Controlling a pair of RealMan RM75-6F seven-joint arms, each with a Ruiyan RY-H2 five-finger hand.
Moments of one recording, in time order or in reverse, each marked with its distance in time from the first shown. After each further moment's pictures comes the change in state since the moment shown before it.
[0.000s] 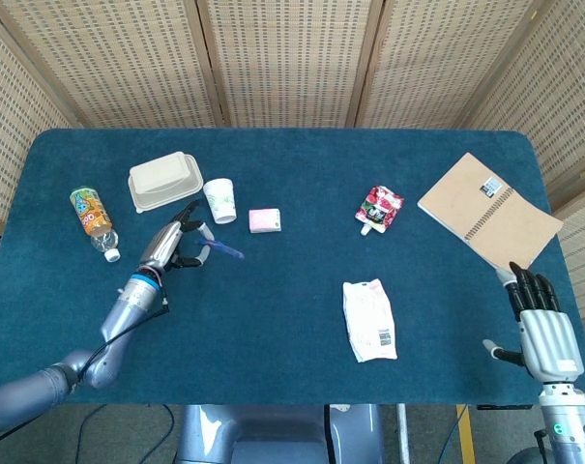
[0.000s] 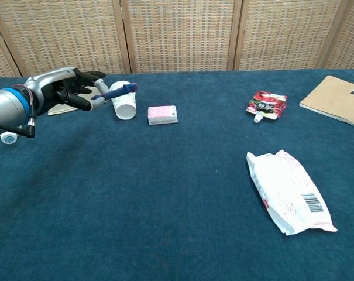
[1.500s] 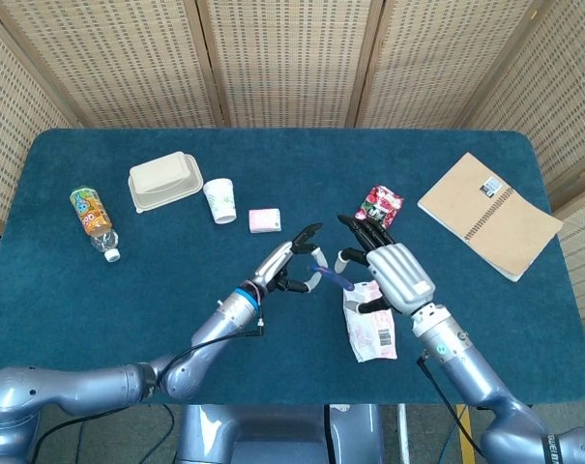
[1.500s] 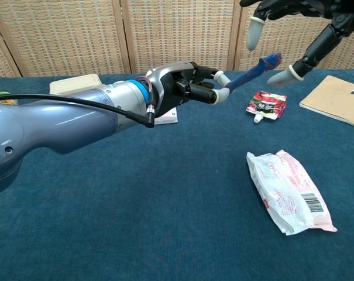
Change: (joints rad) left arm -0.252 -0.218 -0.126 -0.159 -0.219 -0.086 0.092; right arm 0.503 -0.047 0.195 -0.235 0.239 -0.400 -0.032
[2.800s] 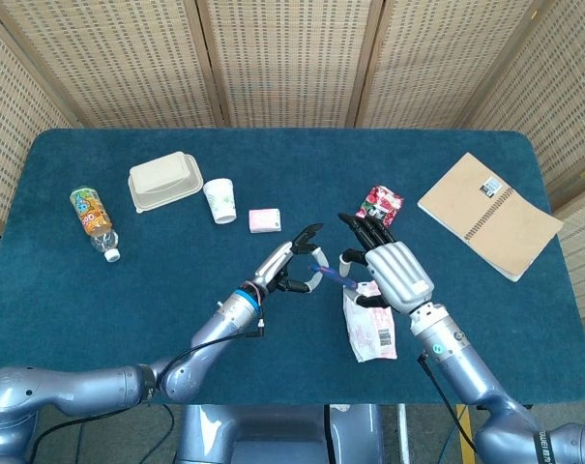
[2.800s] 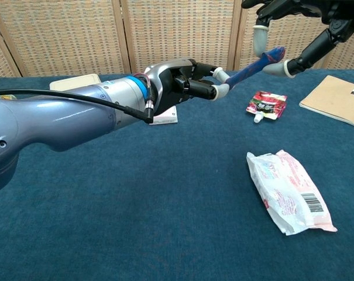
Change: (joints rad) left arm 0.005 0.013 -0.009 -0.036 -0.036 0.009 0.012; right arm 0.032 -0.020 -0.046 0.021 0.010 0.055 -0.060
